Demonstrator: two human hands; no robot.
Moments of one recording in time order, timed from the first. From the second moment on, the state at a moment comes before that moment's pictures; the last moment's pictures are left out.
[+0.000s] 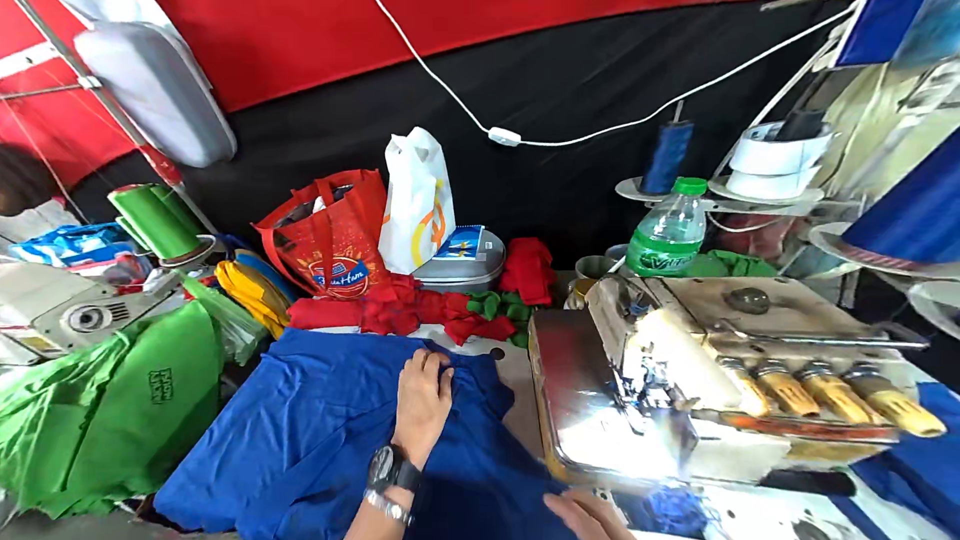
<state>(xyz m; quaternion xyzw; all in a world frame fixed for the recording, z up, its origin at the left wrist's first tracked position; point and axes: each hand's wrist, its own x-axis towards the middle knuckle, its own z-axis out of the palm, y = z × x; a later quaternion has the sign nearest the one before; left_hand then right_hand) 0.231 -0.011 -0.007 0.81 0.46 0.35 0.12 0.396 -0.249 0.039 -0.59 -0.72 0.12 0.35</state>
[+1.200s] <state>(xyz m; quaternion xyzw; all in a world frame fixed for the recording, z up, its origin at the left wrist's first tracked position) 0.188 -0.072 0.078 0.70 0.33 0.63 -0.01 0.337 -0.180 0.056 -0.37 -0.63 0.28 0.62</state>
